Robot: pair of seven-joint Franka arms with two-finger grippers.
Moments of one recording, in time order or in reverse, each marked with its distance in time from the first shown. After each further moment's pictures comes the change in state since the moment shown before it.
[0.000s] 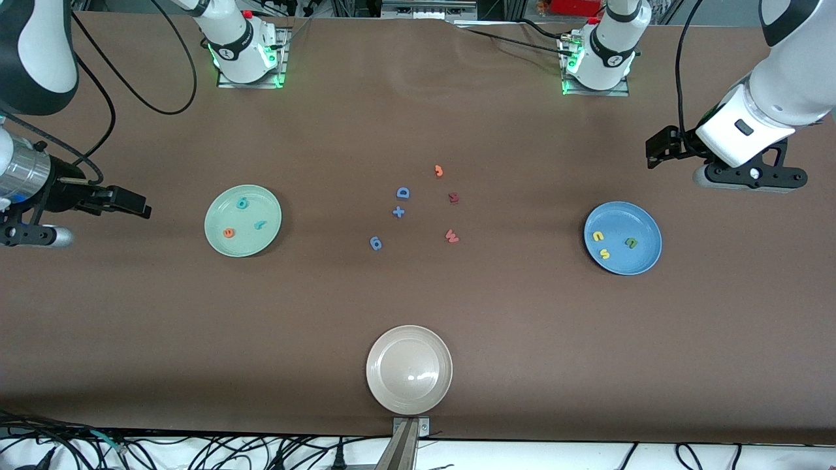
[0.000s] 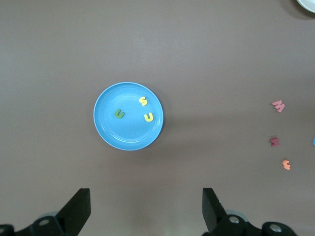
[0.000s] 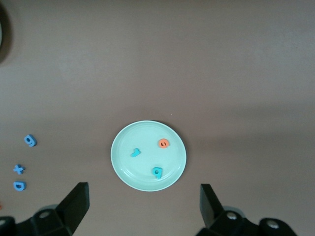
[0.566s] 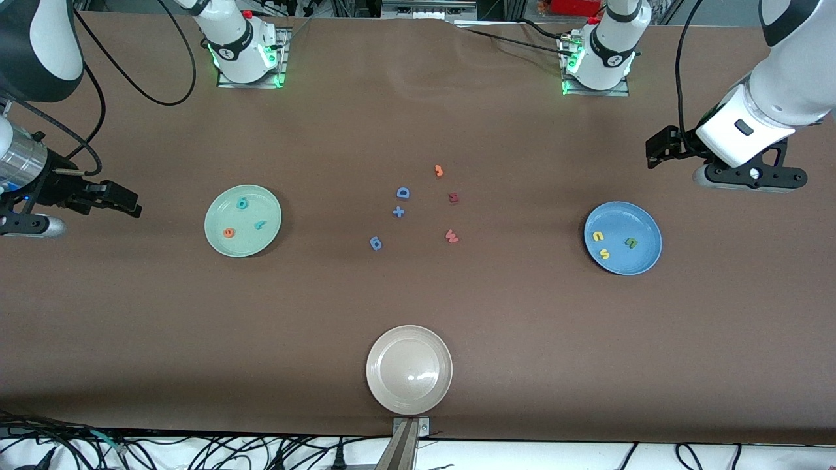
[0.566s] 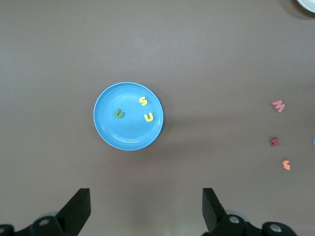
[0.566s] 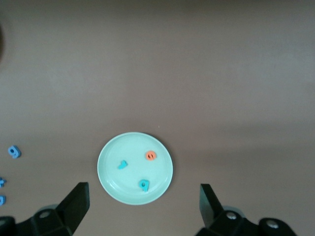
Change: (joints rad) left arm 0.000 0.000 0.000 0.000 0.000 0.000 0.000; right arm -0.162 -0.051 0.180 -0.059 -0.081 0.103 0.008
